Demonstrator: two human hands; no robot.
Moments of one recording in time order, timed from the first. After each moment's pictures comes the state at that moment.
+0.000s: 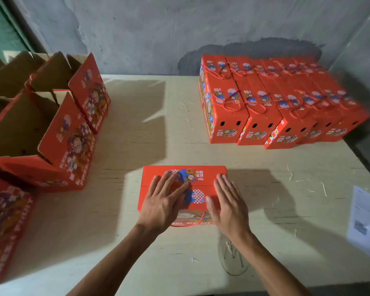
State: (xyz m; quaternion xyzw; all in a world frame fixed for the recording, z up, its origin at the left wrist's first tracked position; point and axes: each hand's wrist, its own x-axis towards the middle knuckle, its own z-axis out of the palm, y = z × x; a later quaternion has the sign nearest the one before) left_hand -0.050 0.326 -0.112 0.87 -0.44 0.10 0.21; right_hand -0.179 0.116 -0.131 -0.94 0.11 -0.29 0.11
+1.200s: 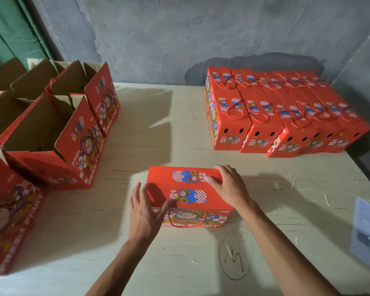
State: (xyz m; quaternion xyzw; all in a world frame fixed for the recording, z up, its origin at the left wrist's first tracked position) left_hand -0.079 0.363 -0.105 0.91 -0.13 -0.01 0.40; right_hand -0.121 0.077 -0.080 -0.96 0.18 -0.07 0.19
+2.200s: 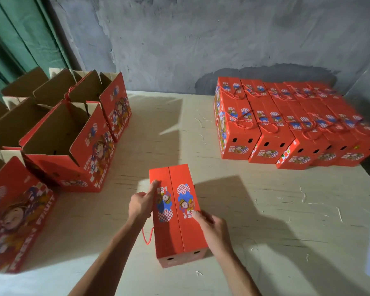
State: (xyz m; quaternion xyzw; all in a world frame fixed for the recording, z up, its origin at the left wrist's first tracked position) left_hand -0.008 0.366 -0.099 0.81 0.13 -0.17 0.54; right_hand -0.171 0.197 -0.095 -0.72 0.33 -0.04 0.61
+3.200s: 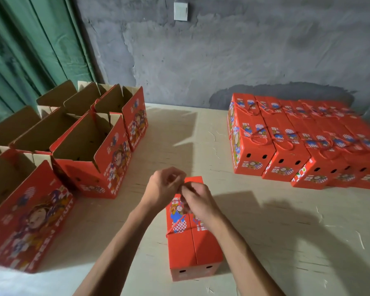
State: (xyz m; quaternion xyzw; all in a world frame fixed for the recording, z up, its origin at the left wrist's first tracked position) left_hand -0.010 0.360 0.033 0.84 -0.18 -0.05 0.50; right_hand -0.074 0.242 0.013 -0.74 0.15 -0.01 0.65
